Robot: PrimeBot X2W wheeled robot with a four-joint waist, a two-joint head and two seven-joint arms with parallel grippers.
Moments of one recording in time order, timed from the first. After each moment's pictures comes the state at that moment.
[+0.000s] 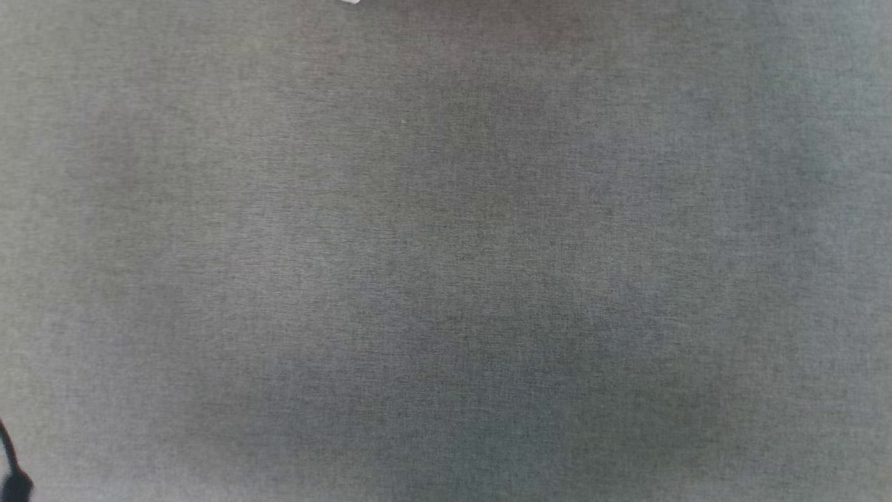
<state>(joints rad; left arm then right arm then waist) -1.66 0.45 -0.53 0.84 -0.45 -0.08 -0.11 -1.56 -0.33 0.33 0.98 0.10 0.13 0.00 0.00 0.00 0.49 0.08</state>
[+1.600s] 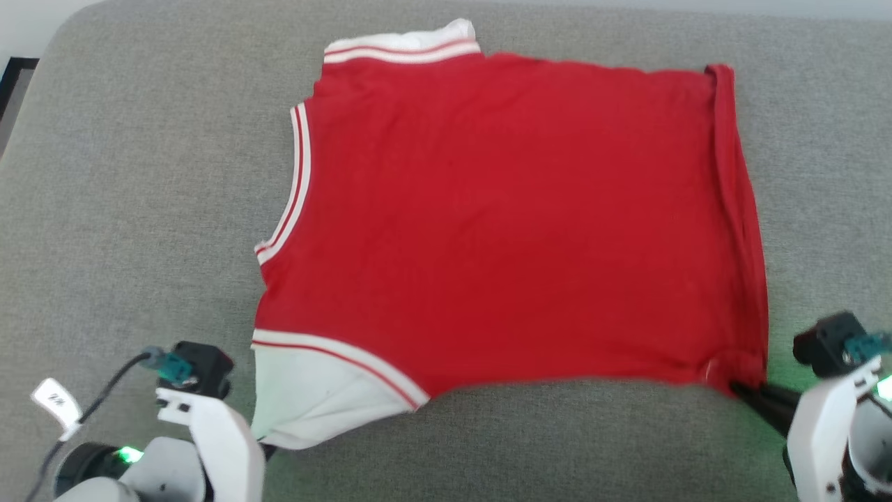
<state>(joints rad) -0.21 0.88 -0.71 -0.30 -1.01 0.41 0.64 -0.14 -0.79 0.44 -0.01 0.75 0.13 0.46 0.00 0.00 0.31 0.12</state>
